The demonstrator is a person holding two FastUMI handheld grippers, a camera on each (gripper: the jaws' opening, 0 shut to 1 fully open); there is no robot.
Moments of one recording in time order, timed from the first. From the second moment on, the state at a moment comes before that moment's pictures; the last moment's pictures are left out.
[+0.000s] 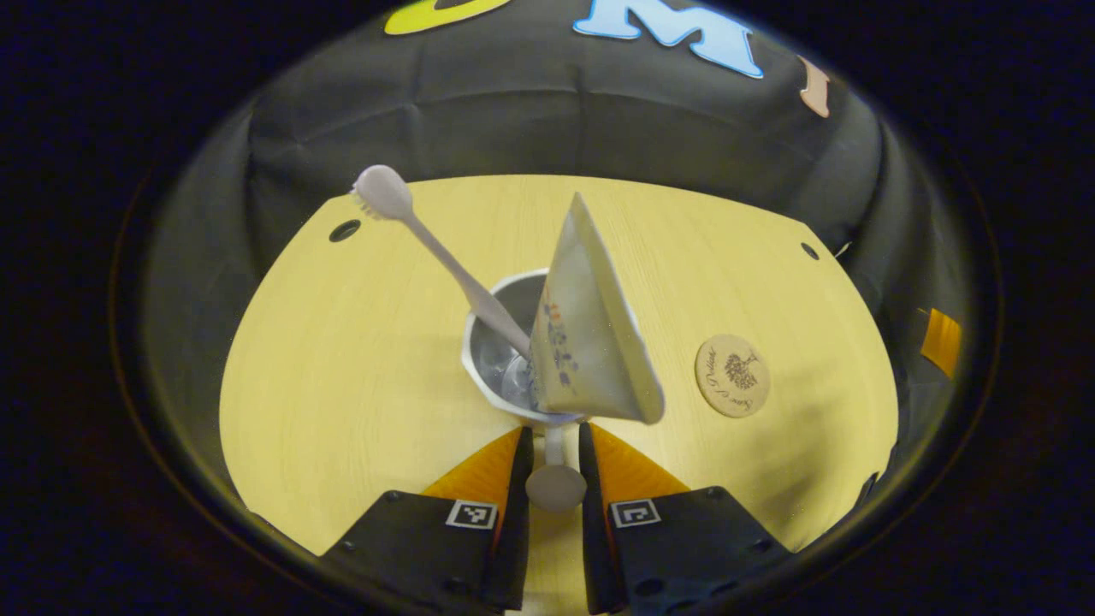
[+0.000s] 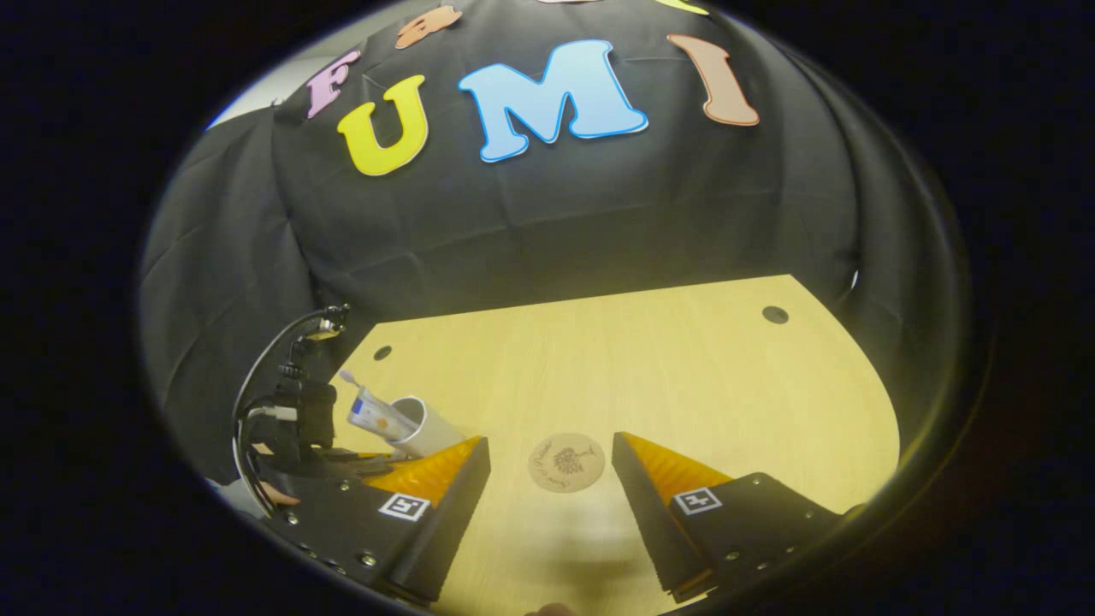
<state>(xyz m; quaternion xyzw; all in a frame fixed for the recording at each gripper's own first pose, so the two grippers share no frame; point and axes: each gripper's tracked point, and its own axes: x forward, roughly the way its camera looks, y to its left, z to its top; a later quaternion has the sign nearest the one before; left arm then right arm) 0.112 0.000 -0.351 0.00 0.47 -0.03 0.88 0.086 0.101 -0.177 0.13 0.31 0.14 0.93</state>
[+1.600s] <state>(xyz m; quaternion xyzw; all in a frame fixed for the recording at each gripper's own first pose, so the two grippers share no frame) 0.120 -0.125 -0.342 0.03 0.44 -0.15 0.88 0.070 0.055 -0.189 0.15 0.32 0.09 0.93</state>
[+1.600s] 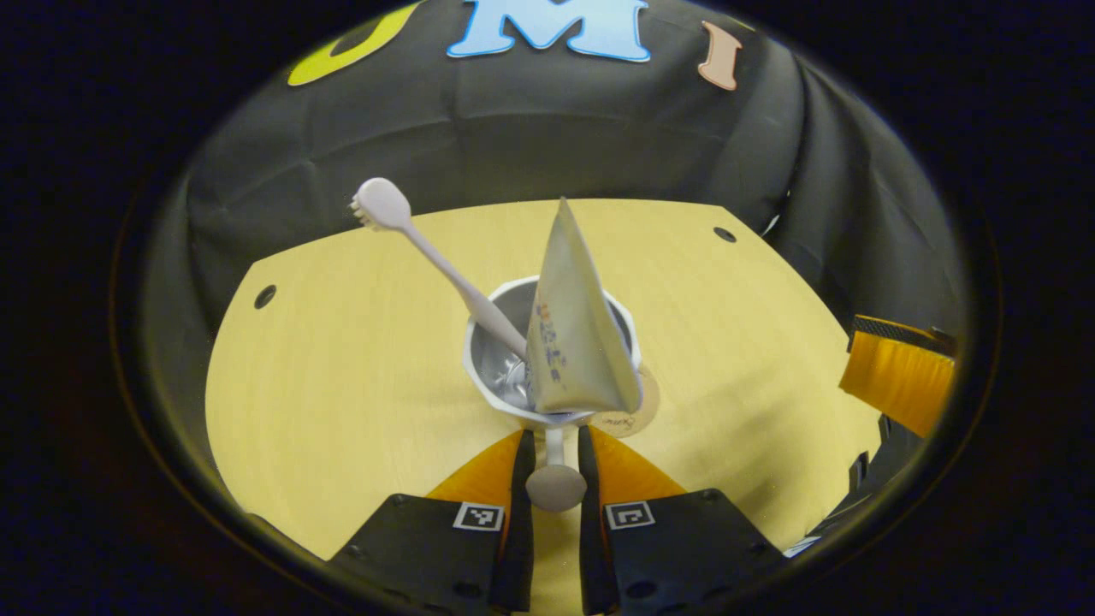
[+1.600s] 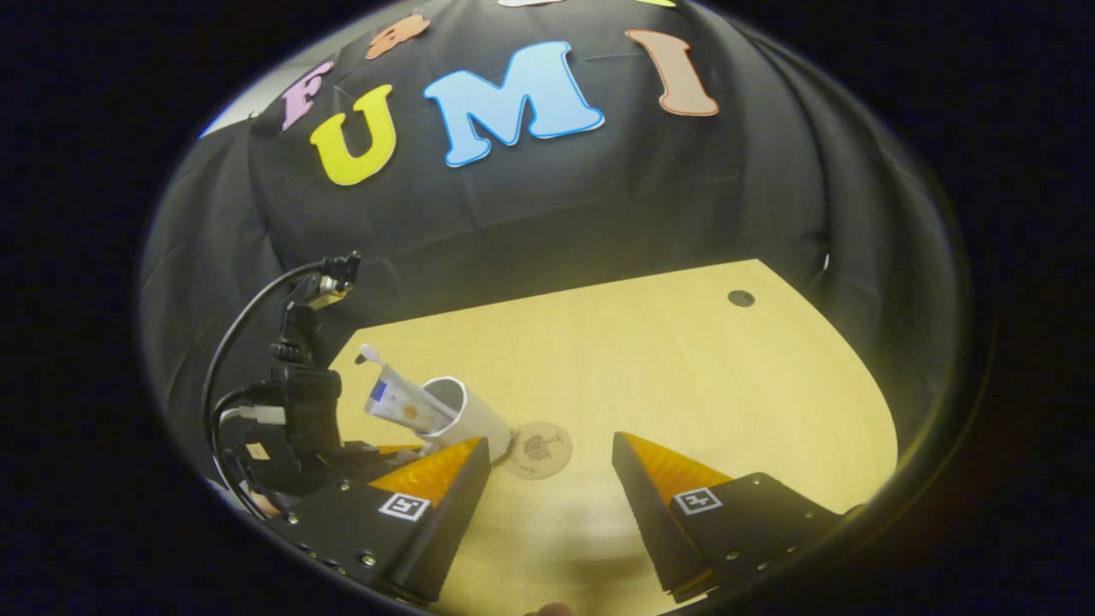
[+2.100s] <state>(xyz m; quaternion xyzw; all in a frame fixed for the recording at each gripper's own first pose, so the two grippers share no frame) 0.123 -0.172 -0.362 0.05 0.46 -0.18 0.87 0.064 0.006 -0.202 0.17 0.32 0.05 0.93</state>
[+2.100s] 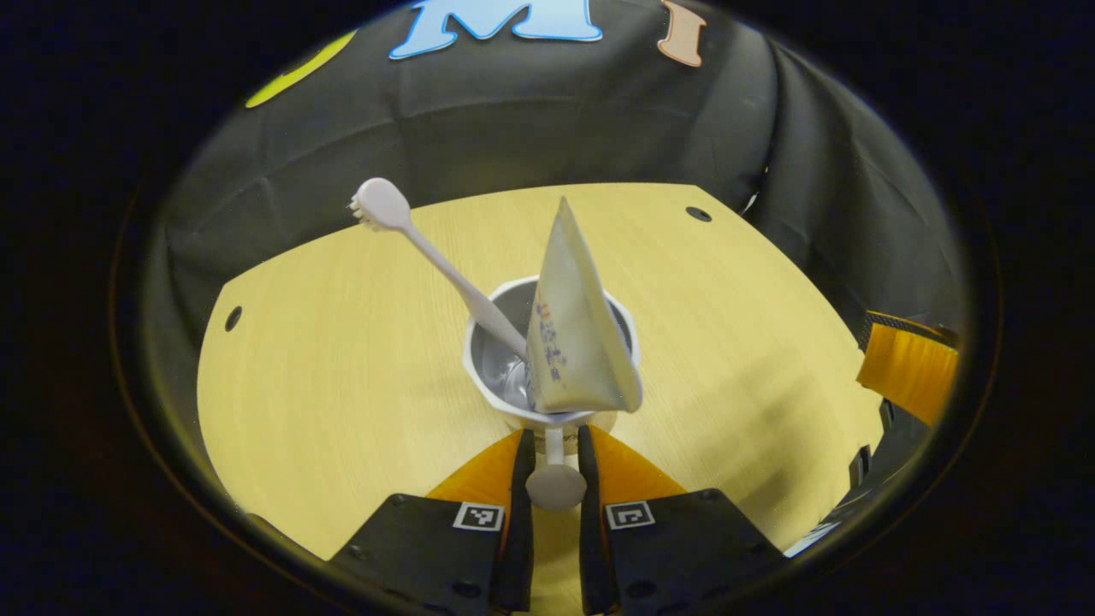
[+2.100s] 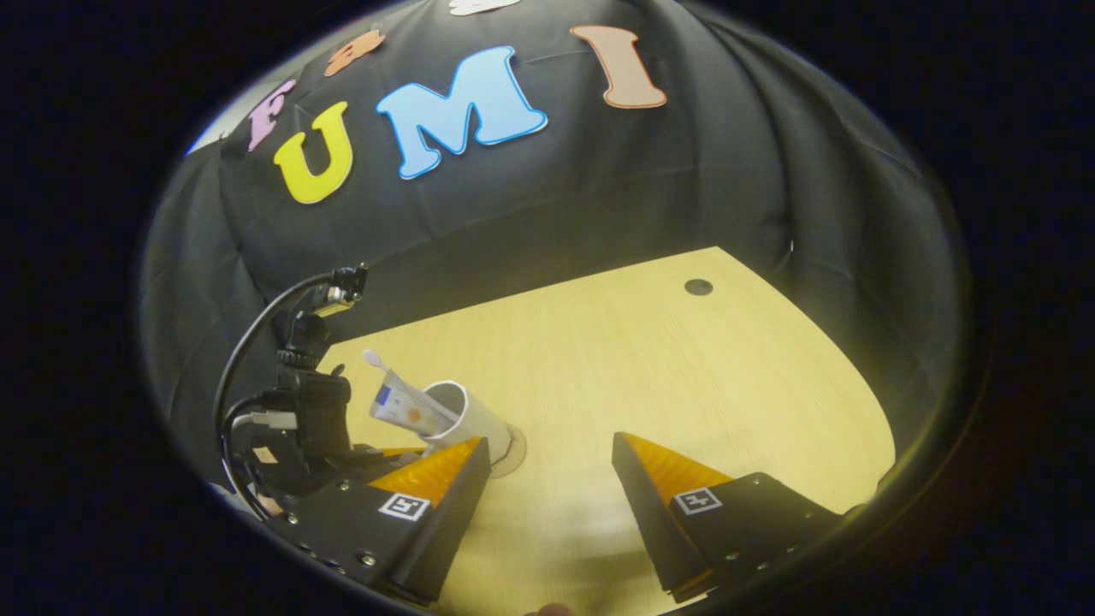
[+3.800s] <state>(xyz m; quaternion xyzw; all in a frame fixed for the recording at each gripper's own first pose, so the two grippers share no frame) 0.073 -0.138 -0.200 0.01 0.21 -0.08 0.98 0.034 -0.004 -0.134 0.10 0.22 0.12 0.96</state>
